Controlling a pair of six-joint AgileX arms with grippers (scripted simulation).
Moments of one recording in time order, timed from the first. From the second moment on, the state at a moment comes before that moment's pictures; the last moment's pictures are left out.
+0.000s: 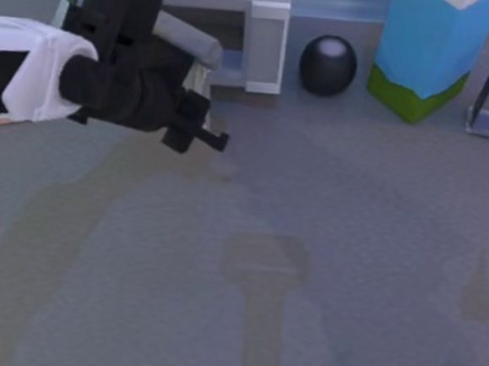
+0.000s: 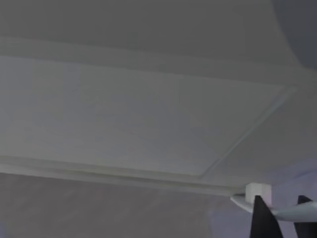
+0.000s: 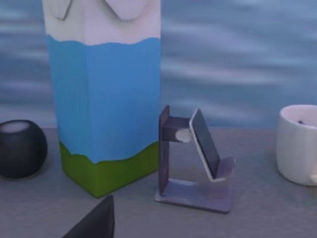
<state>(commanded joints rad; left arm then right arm) -0.39 1.81 1.15 -0.22 0.18 0.17 0.00 0.00 0.00 0.00 0.00 0.00</state>
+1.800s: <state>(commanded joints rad) -0.36 1.79 1.13 -0.23 0.23 0.24 0.00 0.00 0.00 0.00 0.00 0.00</state>
